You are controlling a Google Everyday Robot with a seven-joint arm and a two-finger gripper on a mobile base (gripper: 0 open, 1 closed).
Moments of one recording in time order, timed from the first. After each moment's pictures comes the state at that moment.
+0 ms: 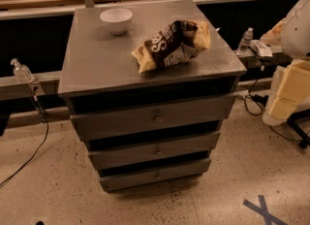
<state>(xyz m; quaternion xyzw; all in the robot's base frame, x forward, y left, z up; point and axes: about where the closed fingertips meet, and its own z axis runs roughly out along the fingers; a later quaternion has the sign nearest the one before) 0.438 -0.216 0.978 -0.60 0.78 -0.04 0.16</state>
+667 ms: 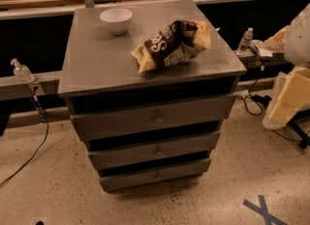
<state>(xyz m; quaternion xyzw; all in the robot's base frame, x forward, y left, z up) 0.440 -0.222 0.964 -0.60 0.78 -0.01 0.18</state>
